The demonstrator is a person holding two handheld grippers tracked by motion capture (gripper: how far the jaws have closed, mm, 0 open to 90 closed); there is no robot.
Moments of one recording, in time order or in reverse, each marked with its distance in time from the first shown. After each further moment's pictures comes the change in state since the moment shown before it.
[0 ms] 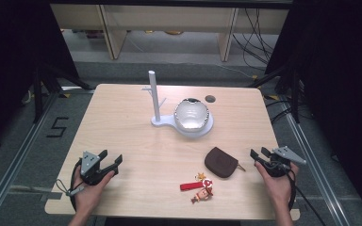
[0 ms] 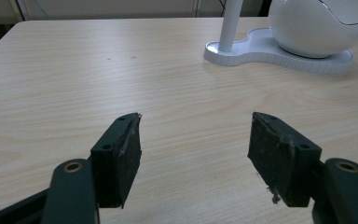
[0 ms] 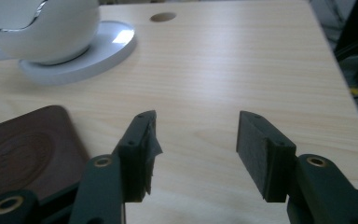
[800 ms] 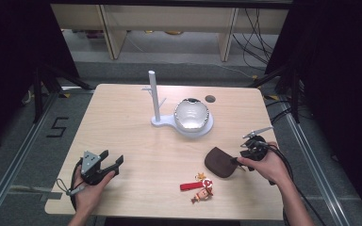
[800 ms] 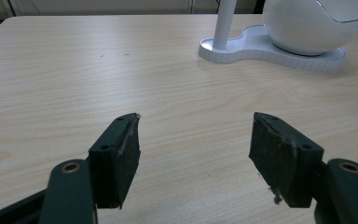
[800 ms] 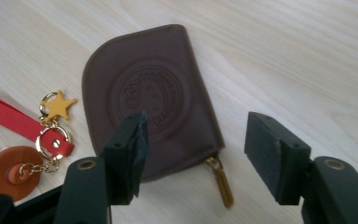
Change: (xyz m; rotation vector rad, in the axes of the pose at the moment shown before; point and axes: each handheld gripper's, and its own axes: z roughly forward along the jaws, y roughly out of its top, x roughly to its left) left arm 0.000 0.000 0.001 0.012 -0.020 -0.002; right arm 0.050 0.068 0.030 0.619 0.266 -0.189
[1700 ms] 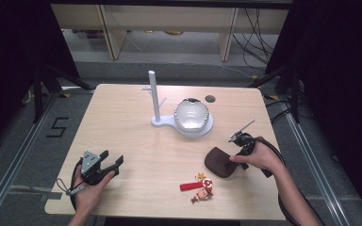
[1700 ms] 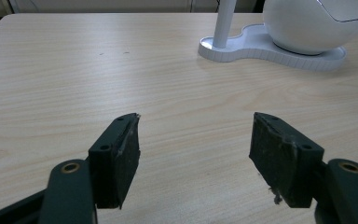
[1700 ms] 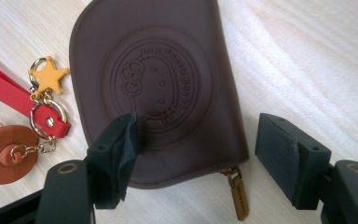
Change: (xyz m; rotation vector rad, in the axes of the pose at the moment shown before) left arm 0.000 0.000 0.000 0.006 -0.001 -0.006; right arm -0.006 0.025 0.033 0.266 0.082 -0.051
